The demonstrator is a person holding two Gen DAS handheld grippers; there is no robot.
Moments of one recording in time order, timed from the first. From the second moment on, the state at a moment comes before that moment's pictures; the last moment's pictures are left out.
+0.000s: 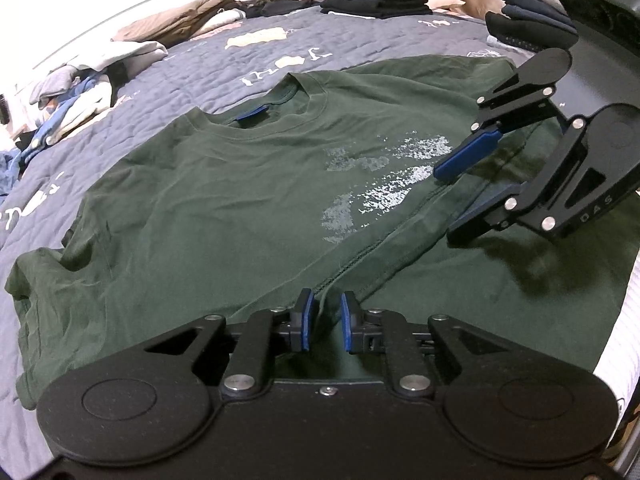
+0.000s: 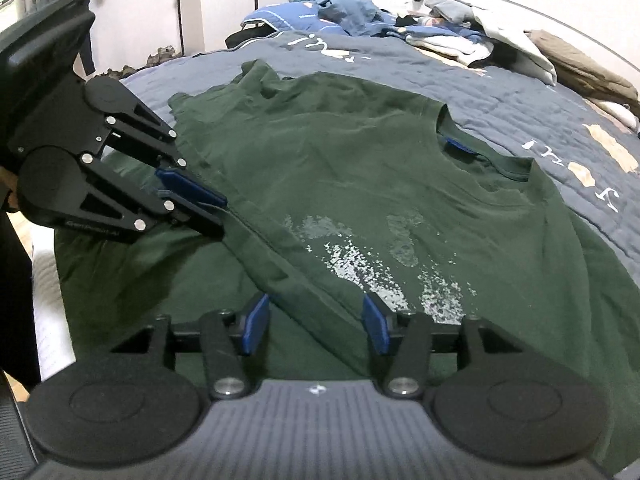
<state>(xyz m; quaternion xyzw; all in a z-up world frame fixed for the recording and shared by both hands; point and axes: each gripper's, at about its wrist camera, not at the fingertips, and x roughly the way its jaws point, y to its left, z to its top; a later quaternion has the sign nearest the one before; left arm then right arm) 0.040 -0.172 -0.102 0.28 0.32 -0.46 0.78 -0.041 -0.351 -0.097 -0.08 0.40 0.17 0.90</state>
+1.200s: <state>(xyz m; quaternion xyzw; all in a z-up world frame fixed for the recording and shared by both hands) 0.065 -0.123 -0.058 0.20 0.28 -0.36 0.87 -0.043 -0.383 -0.086 0.01 0.35 0.10 0.93</state>
